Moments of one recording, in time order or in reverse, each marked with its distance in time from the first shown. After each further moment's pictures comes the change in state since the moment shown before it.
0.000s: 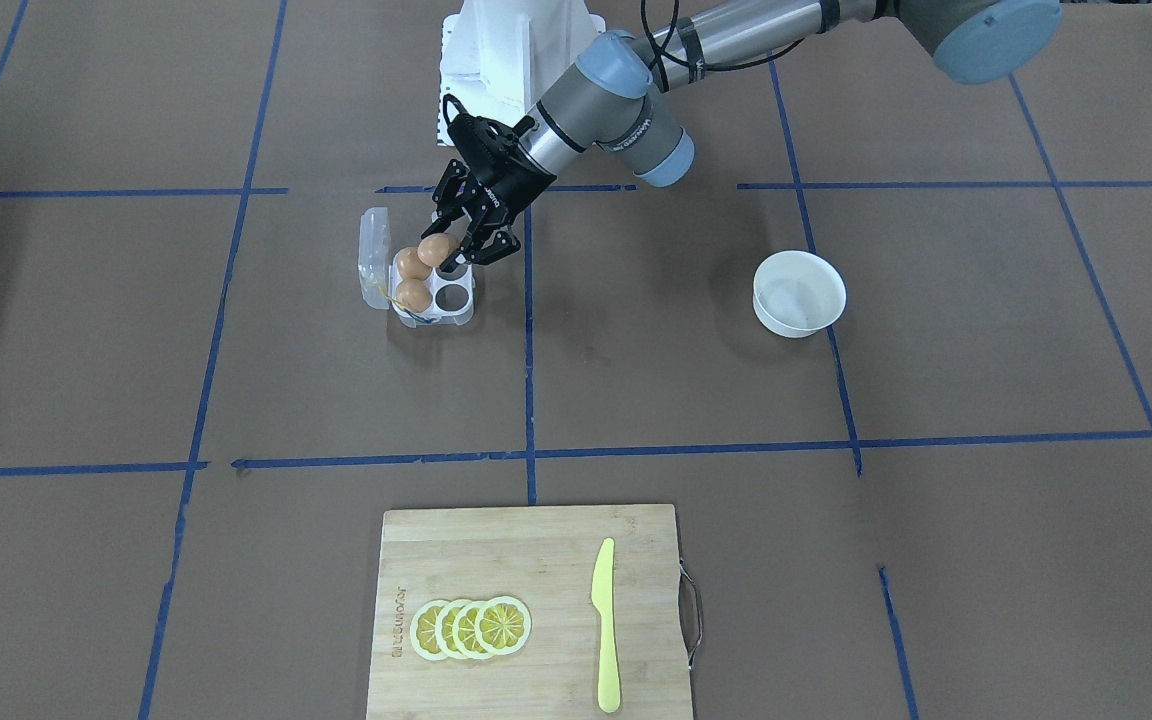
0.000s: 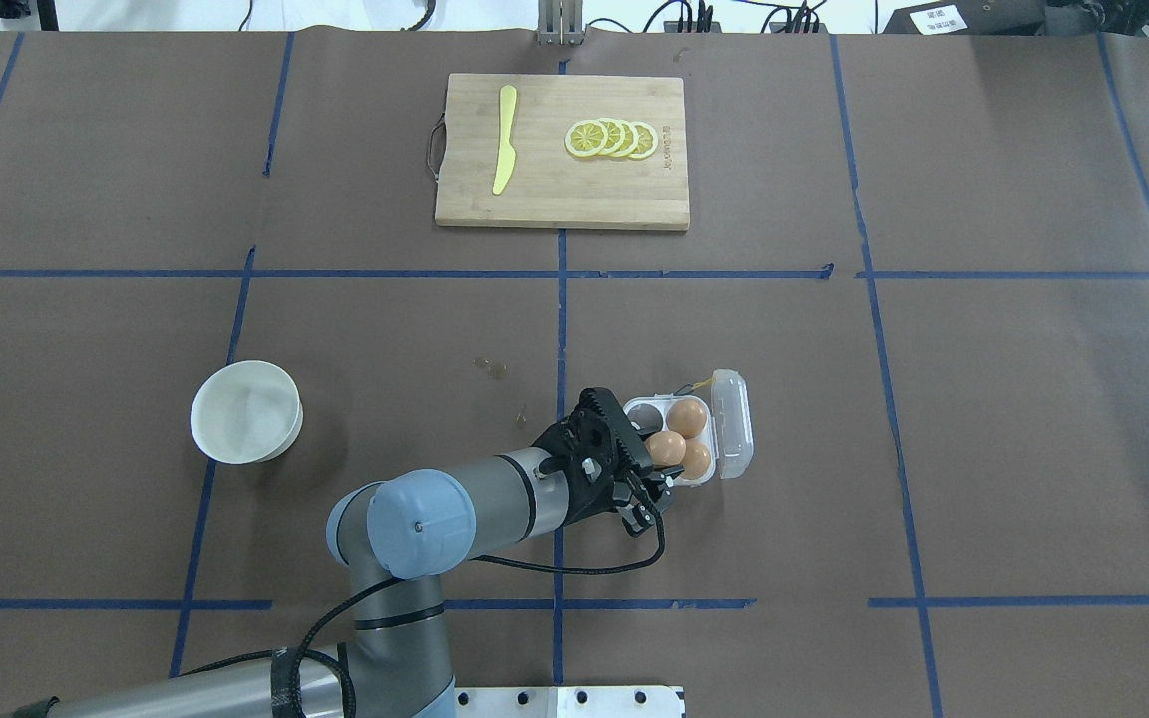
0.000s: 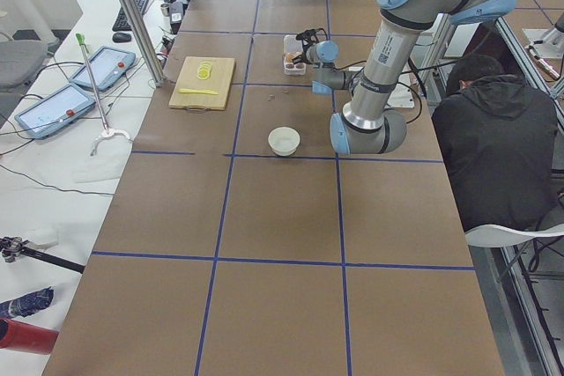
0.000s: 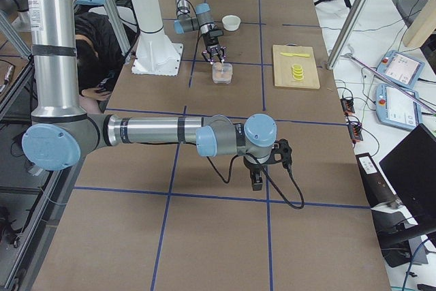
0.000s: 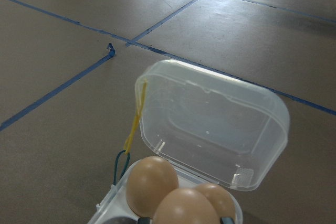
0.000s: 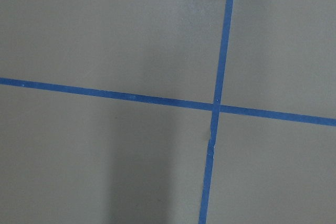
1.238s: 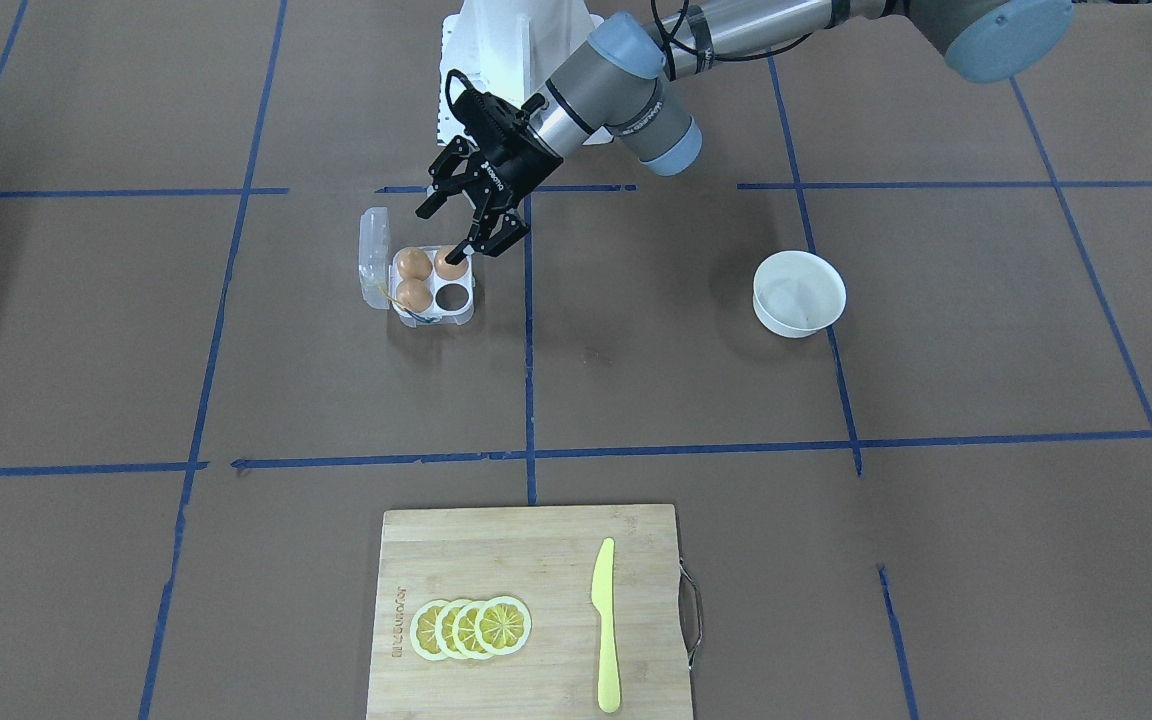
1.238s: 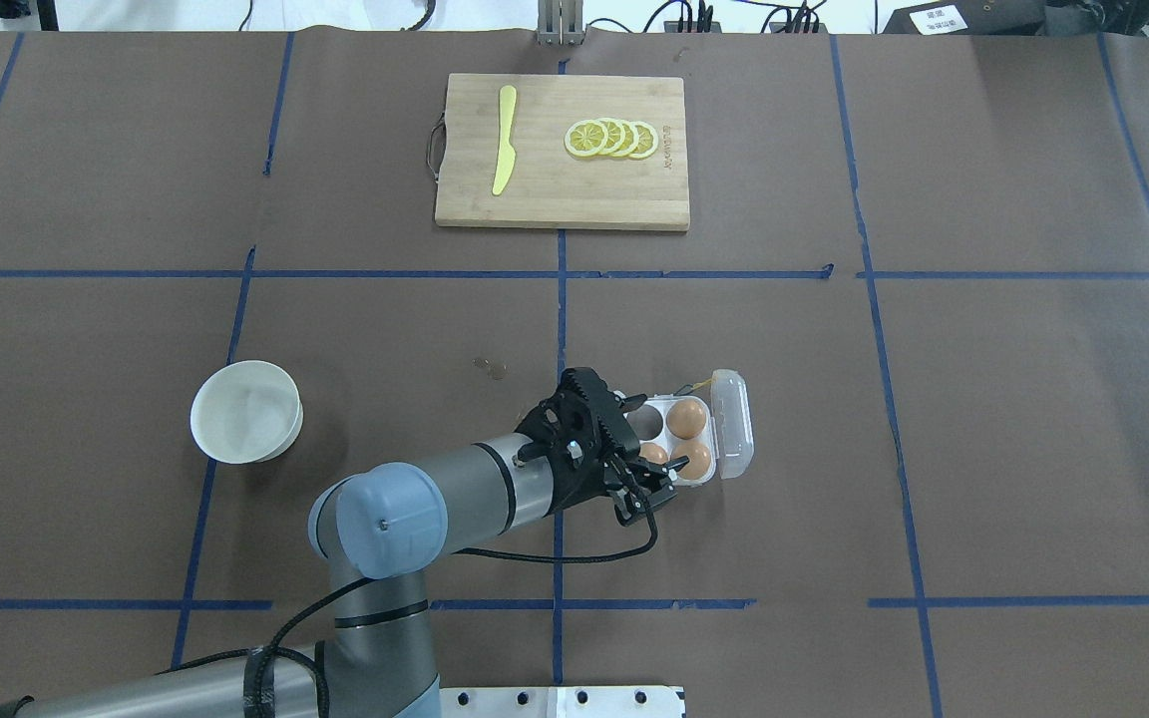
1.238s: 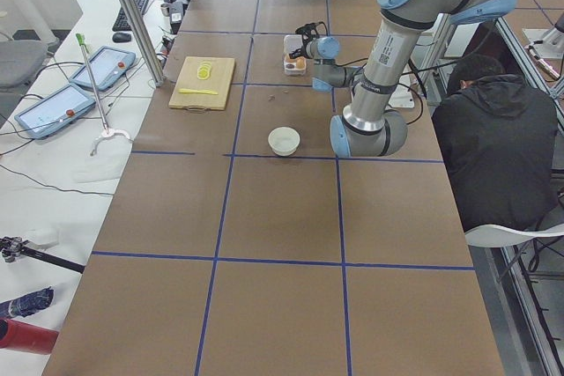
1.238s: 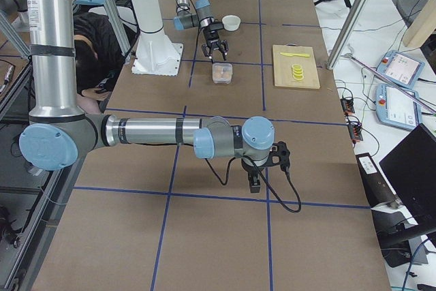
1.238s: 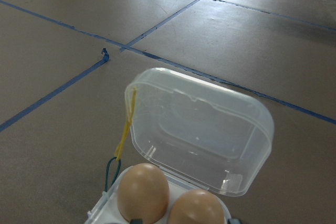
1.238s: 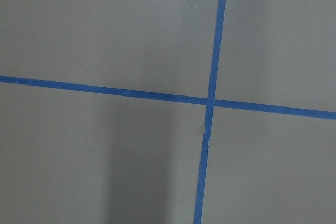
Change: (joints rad) left arm -0.019 0.042 -0.110 0.002 0.044 -0.013; right arm 0.007 -0.013 0.000 0.000 0.001 -0.002
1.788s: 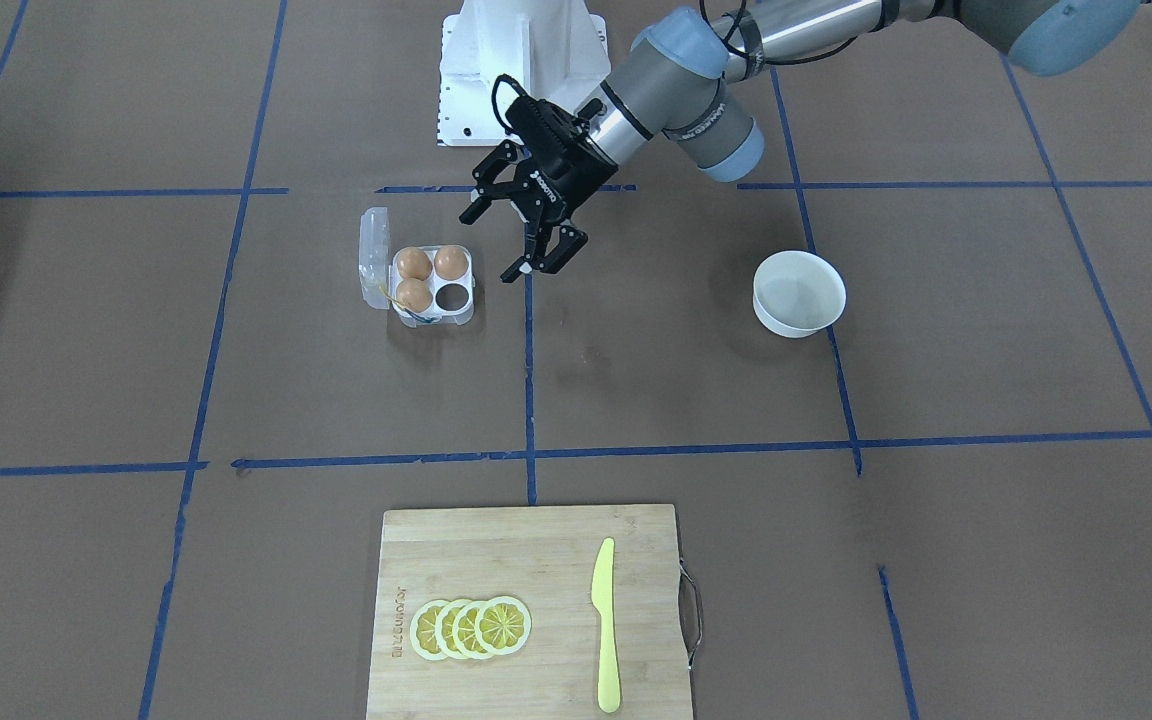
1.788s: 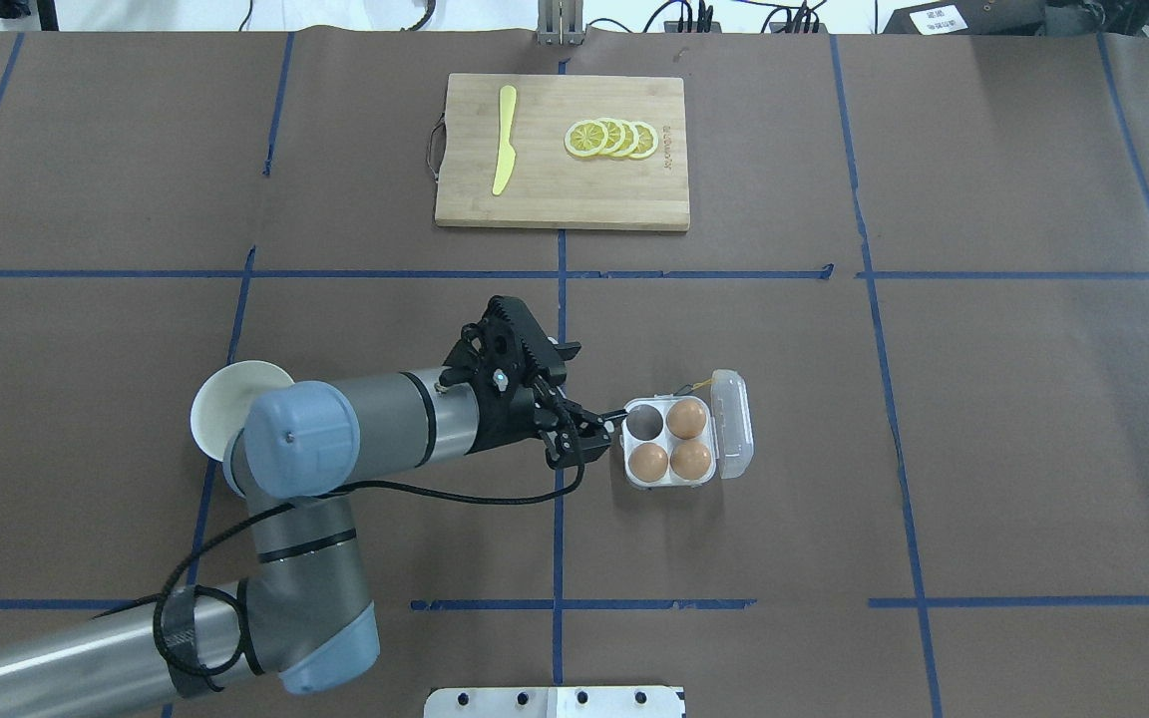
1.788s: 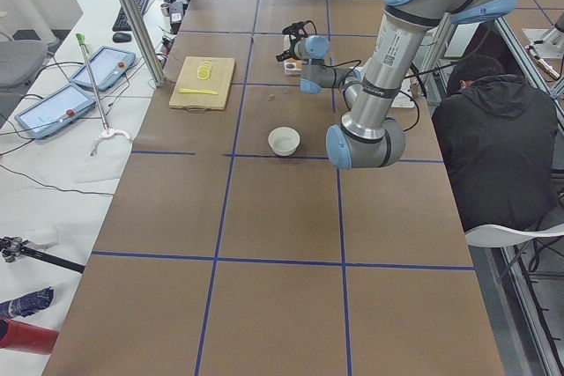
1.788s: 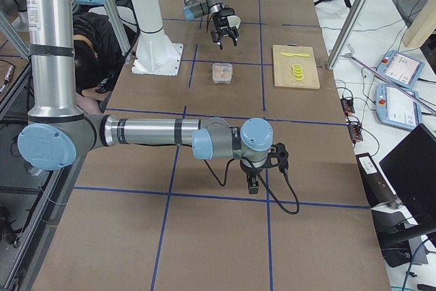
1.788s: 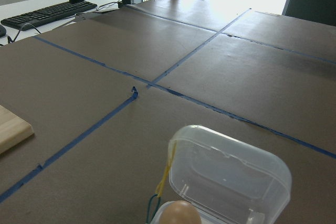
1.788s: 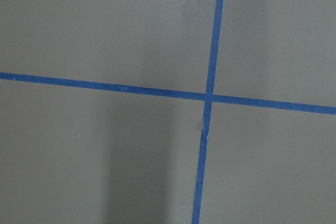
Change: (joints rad) left arm -0.140 0.108 -0.143 0.134 -0.204 -0.058; right arm 0.000 -0.009 0.000 0.000 0.001 -0.003
